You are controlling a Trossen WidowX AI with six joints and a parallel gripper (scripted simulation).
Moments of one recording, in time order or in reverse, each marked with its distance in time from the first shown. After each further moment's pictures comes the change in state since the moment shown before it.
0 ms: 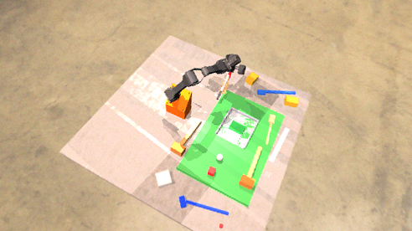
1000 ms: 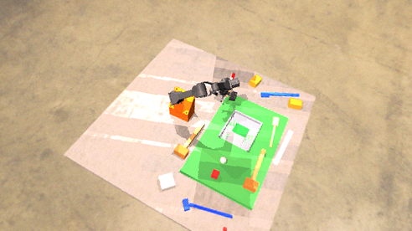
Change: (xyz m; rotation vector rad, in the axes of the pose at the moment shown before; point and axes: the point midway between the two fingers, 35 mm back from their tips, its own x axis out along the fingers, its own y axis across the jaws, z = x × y) arm 0.002 0.077 -0.189 0.050 0.554 0.345
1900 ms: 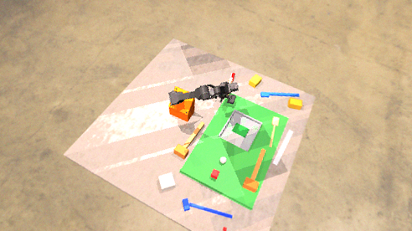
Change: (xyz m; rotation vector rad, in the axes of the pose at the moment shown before) arm 0.034 0.003 -0.011 0.000 0.007 0.009
